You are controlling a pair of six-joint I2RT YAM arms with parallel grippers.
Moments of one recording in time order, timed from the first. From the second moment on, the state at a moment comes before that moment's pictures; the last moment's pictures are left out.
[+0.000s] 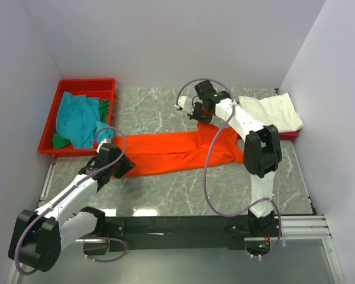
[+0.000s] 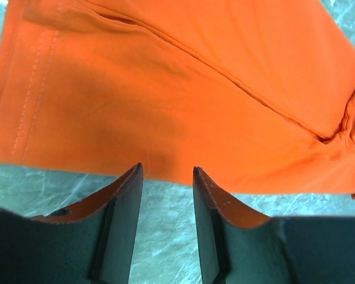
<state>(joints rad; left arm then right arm) -0.32 1.00 0.47 -0.29 -0.05 -0.95 0.42 2.02 1.77 -0.81 -0.09 -0.89</state>
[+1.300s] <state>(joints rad) -0.33 1.00 0.43 -0.23 0.00 -0.91 0.50 2.02 1.73 -0.81 -0.11 -0.88</state>
